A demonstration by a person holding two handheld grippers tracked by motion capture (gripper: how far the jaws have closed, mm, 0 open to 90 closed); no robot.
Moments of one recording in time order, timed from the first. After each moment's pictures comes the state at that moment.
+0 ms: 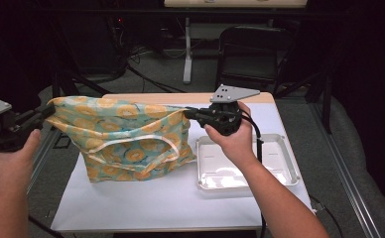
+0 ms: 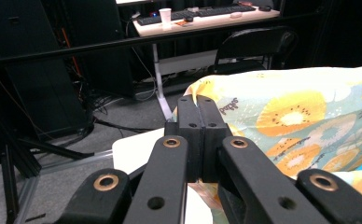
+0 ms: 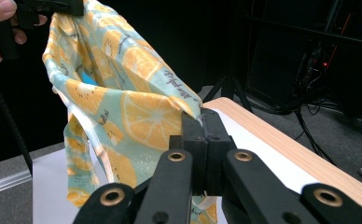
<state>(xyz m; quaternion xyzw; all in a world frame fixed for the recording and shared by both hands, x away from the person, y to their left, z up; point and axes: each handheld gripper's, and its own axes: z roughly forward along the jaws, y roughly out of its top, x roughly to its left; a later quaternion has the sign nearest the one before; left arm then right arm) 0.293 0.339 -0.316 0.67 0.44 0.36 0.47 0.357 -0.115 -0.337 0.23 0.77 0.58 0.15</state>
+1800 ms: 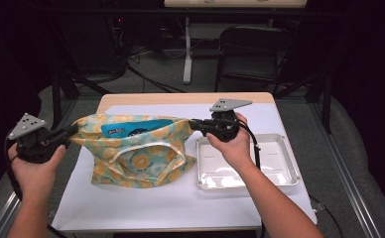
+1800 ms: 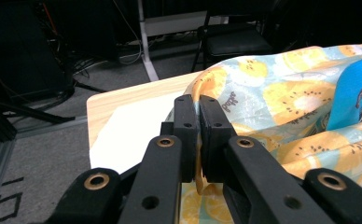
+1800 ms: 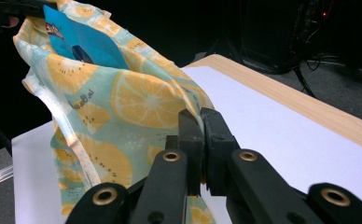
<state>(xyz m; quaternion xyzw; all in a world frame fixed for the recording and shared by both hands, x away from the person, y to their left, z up) 0.309 0.329 -0.382 0.70 0.47 0.30 0.45 0.380 -0.122 -0.393 0.29 0.78 0.53 0.12</state>
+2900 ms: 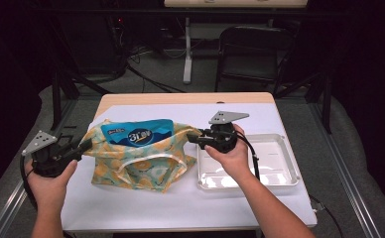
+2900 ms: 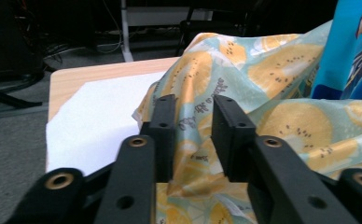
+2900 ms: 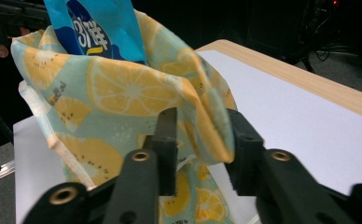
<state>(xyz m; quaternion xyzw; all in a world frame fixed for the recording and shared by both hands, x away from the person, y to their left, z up) 0.300 0.320 -0.430 0.68 0.48 0.25 0.49 0.372 -0.121 -0.427 0.29 0.79 0.53 0.11</state>
